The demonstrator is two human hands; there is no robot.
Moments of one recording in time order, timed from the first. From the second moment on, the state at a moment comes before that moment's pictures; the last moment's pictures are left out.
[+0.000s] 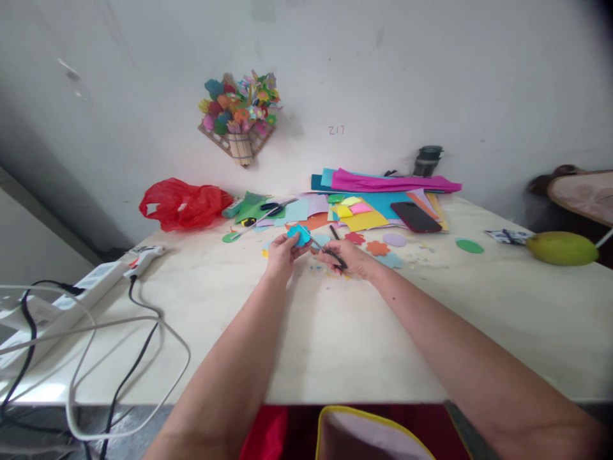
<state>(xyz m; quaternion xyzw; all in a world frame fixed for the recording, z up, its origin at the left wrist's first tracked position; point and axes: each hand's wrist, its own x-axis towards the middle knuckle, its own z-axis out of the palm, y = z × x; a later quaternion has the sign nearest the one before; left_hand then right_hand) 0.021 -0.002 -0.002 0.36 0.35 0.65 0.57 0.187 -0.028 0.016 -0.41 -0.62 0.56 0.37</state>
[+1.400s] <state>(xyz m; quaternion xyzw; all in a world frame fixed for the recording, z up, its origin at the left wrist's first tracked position) 0.020 -0.001 -0.002 0.36 0.36 0.64 0.57 0.189 -0.024 0.010 -0.40 -0.63 0.56 0.36</state>
